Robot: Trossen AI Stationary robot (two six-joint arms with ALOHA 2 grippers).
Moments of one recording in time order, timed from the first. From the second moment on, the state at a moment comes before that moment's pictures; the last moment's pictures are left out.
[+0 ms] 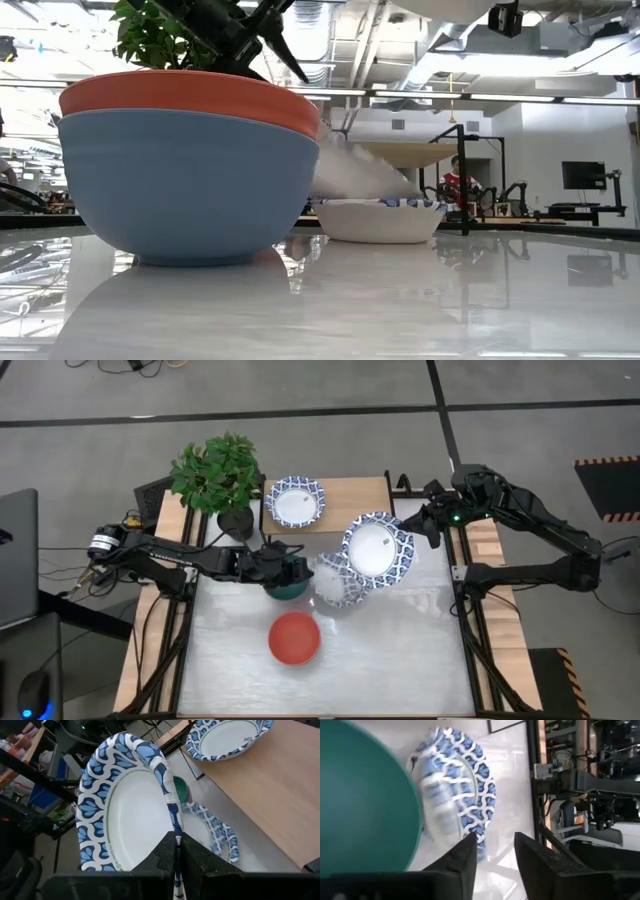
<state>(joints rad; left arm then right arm) -0.07 1.38 0.92 -0.09 -0.27 -1.48 -0.43 0.93 1.25 -0.83 -0.36 0.39</state>
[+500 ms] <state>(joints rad) -0.04 1.32 0.92 0.12 0.05 -1.31 -0.44 1.10 1.25 -0.54 -0.16 0.44</state>
